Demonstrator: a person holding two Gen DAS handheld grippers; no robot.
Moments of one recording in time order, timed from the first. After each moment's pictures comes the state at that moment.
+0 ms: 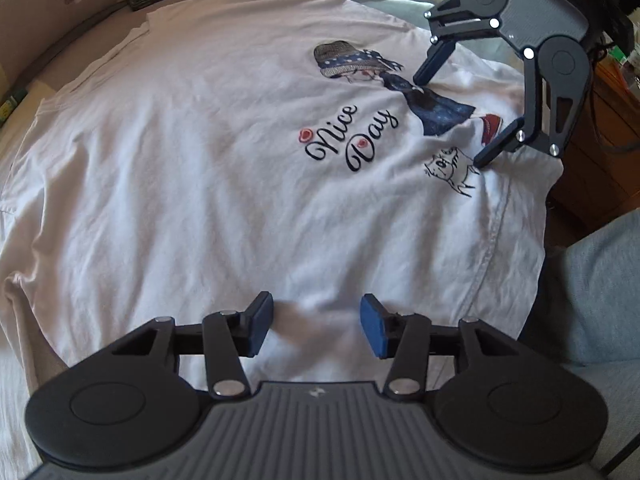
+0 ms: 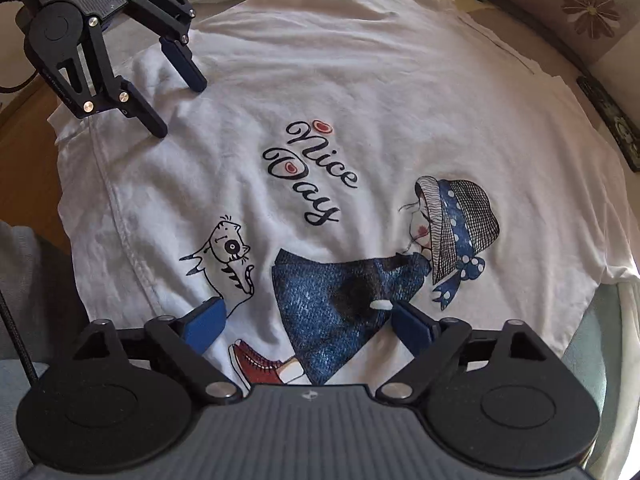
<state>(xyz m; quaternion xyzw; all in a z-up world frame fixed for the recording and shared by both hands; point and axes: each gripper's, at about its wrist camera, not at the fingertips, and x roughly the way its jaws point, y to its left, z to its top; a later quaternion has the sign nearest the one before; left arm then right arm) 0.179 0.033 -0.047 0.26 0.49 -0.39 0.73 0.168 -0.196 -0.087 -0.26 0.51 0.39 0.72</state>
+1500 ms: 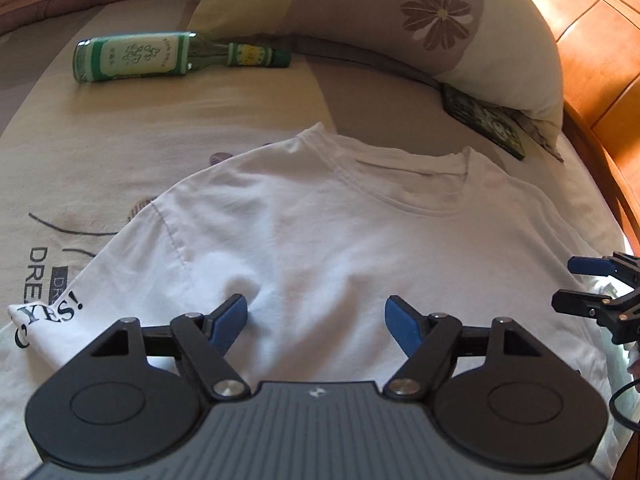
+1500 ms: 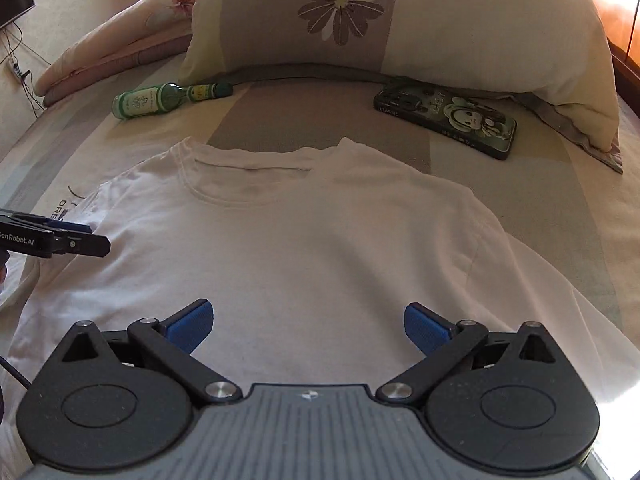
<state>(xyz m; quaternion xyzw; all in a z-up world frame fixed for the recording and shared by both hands) 0.399 0.115 -0.059 -0.07 0.51 -0.12 0.85 0.377 -0.205 -0.062 0.00 0.47 0.19 0.87</state>
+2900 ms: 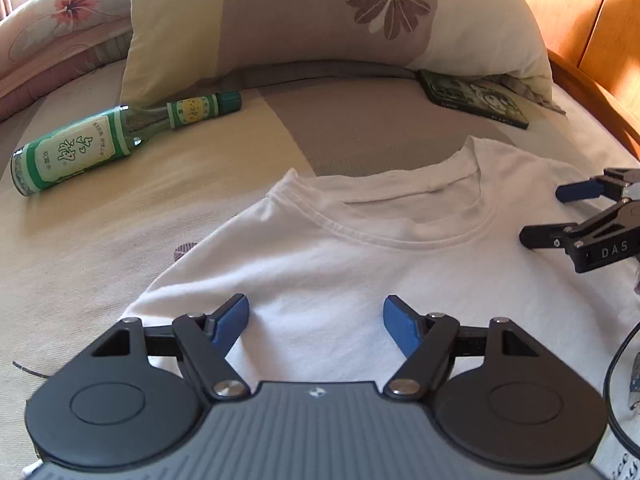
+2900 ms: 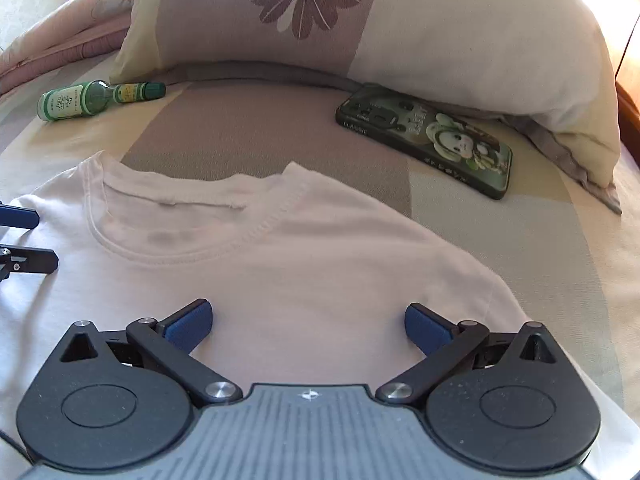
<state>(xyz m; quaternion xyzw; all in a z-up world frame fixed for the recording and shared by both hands) 0.444 0.065 -0.071 0.07 0.44 -0.17 0.88 0.445 -0.179 -0.100 -0.05 0.43 0.12 0.89</state>
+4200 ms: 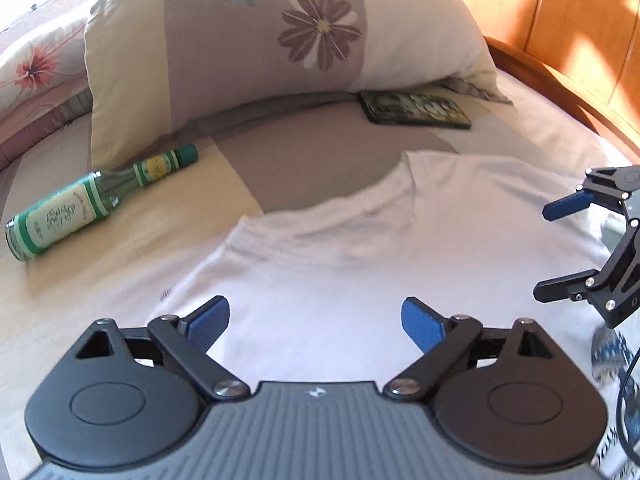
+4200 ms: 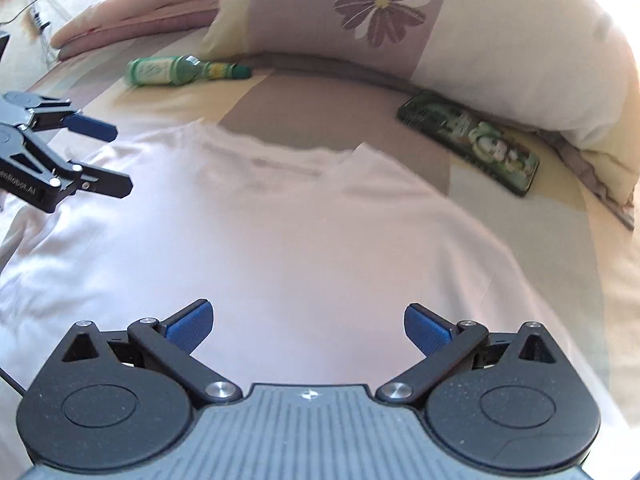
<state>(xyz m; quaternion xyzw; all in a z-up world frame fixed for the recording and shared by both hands) 0.405 0.048 -0.032 0.13 0.43 -0.24 0.86 0.371 -0.190 -0.064 -0.08 0.47 0.23 0.85</state>
